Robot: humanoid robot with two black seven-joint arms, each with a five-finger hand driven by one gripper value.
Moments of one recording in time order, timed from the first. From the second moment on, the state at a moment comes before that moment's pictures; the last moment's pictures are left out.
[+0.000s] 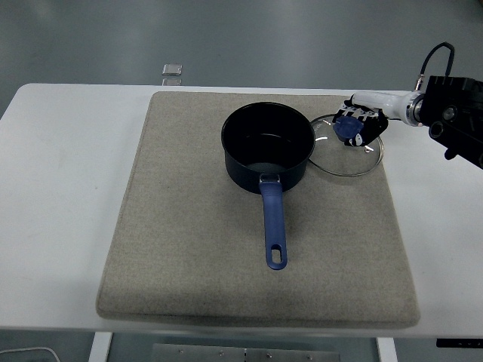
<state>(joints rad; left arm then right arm) 0.02 0.00 -0.13 -0.10 0.08 -0.09 0.00 1.30 -0.34 -0.13 0.69 -0.99 0.21 0.07</state>
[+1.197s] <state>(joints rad) 0.02 0.00 -0.13 -0.10 0.08 -0.09 0.00 1.35 -0.36 0.03 0.69 -0.61 0.23 0.06</state>
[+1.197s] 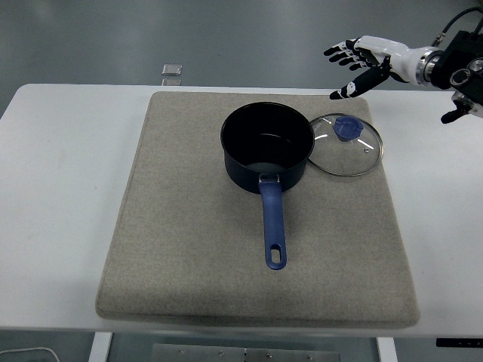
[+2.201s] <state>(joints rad) 0.02 0.00 -0.13 -0.10 0.08 -0.09 0.00 1.13 -0.22 0.37 0.60 0.08 0.19 0.02</state>
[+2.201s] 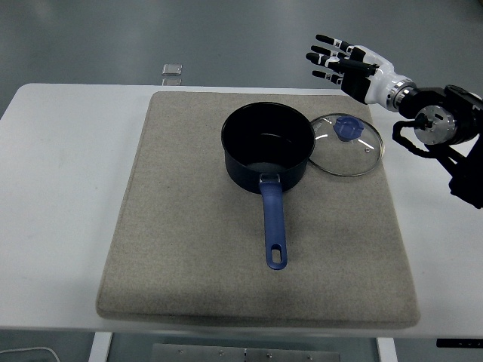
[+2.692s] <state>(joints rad) 0.02 0.00 -0.13 -0.10 0.08 -0.09 0.00 1.11 -0.21 0.37 0.59 0.27 0.18 0.03</state>
